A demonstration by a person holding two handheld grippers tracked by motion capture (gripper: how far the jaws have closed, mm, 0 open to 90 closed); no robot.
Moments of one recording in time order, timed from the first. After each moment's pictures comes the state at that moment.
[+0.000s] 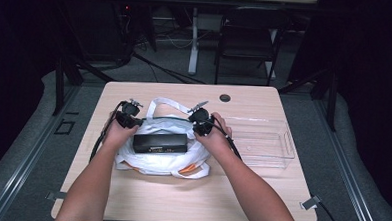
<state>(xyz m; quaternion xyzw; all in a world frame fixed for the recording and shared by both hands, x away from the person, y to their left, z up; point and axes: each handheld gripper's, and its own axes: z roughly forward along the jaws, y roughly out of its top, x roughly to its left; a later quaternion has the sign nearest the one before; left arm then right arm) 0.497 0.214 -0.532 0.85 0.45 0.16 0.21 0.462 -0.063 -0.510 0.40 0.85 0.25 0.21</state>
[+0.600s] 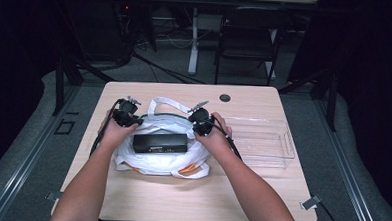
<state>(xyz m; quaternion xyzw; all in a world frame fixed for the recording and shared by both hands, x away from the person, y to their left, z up) 0.488 0.220 -0.512 0.84 0.45 0.17 0.25 0.461 -0.064 -0.509 0.40 0.85 0.26 0.21</state>
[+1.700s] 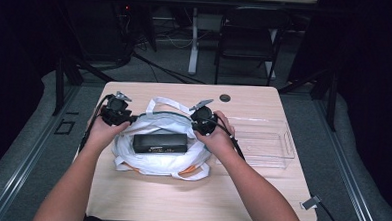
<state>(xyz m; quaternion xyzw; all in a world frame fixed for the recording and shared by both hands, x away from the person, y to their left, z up) 0.457 0.231 -0.468 0.84 0.42 0.20 0.27 0.446 -0.071 -0.484 0.38 0.85 0.30 0.21</state>
